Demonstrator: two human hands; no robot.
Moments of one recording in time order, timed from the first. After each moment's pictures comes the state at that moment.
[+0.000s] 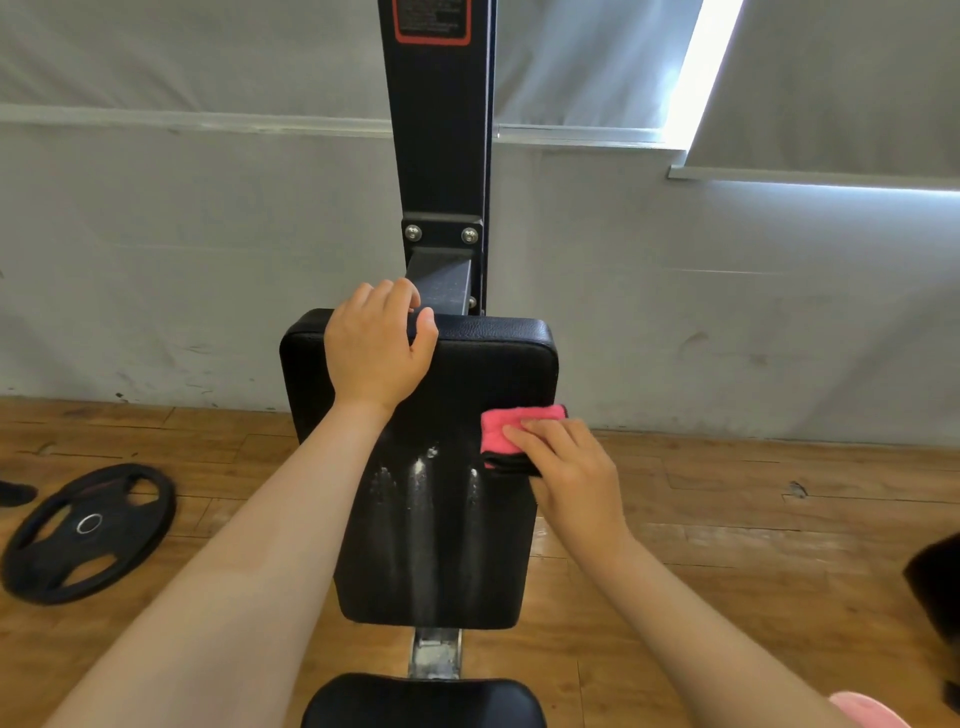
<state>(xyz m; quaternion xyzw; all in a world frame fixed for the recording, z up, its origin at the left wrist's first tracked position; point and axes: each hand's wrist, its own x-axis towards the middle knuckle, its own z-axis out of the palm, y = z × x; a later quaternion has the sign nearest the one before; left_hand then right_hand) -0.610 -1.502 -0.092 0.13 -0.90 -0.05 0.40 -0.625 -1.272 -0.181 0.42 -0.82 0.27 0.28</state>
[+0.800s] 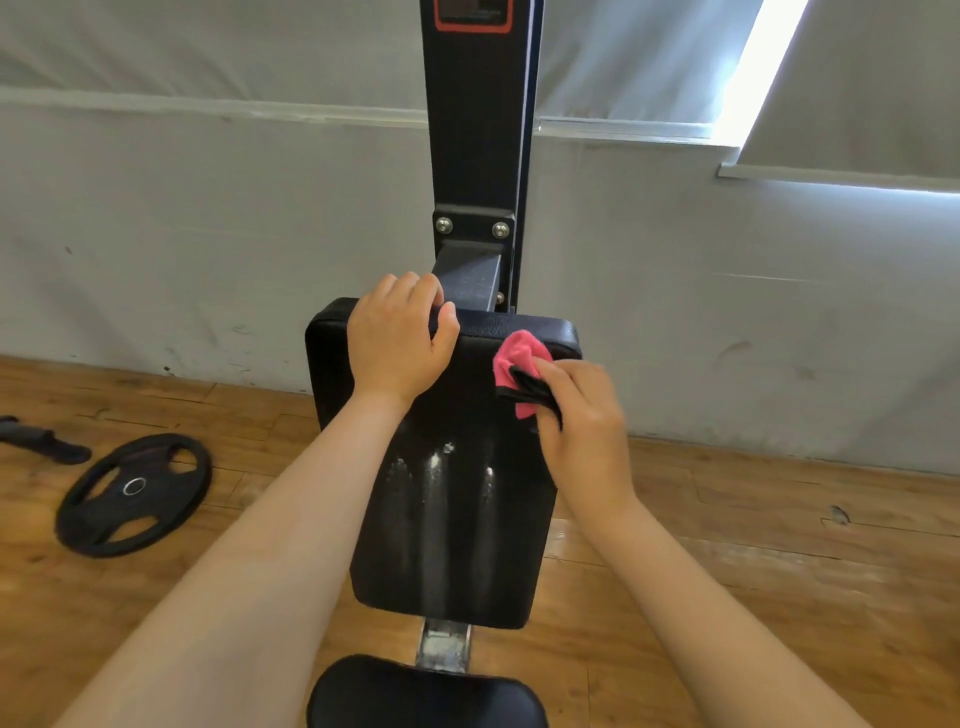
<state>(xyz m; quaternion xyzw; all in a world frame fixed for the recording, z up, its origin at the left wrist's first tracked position) -0.611 -1.504 -0.093 0.14 -0.90 -0.03 0.40 -0.635 -1.298 -0.131 0.38 -0.80 0.40 0.22</state>
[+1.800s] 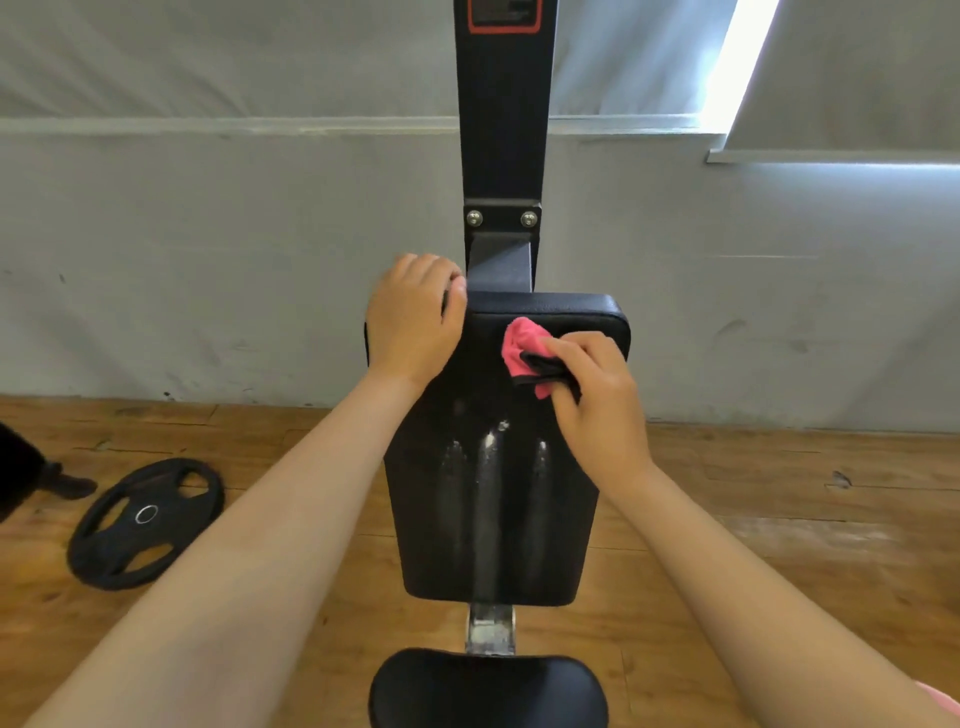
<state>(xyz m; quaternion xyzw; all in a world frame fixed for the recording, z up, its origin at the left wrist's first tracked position) -0.580 -1.537 -0.080 0.07 -0.91 -0.10 0.39 -0.599 -1.330 -0.123 0.36 -0.81 0.42 0.21</state>
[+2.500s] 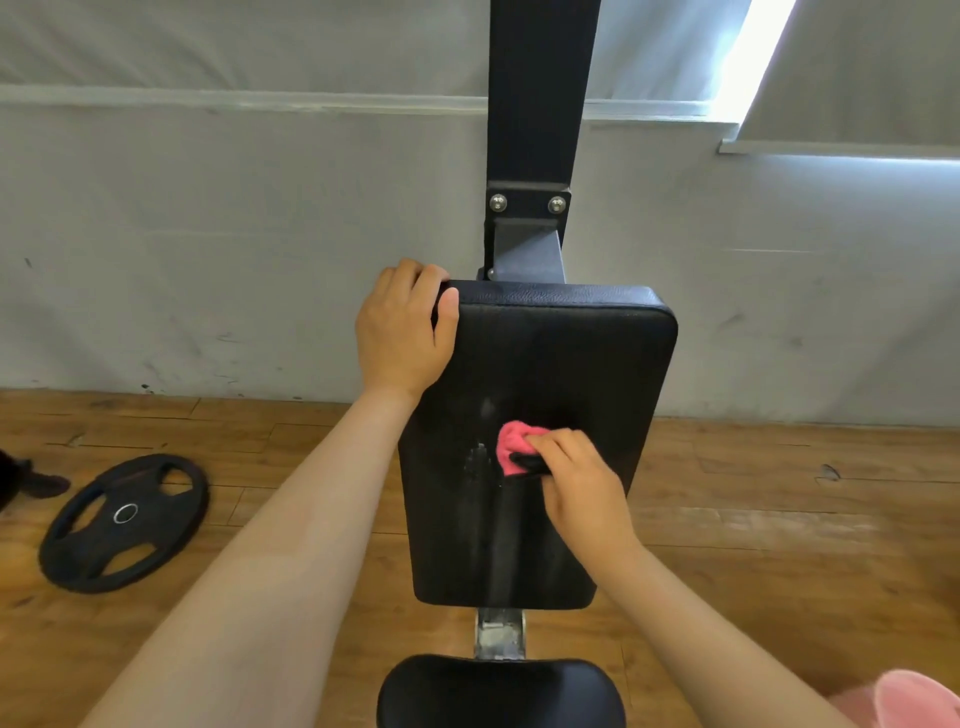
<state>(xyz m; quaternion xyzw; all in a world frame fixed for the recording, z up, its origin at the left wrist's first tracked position) -0.575 -1.581 -0.118 0.08 -0.90 -0.10 0.43 -0.562 -1.353 -0.213 0.37 -0.88 0.27 0.14</state>
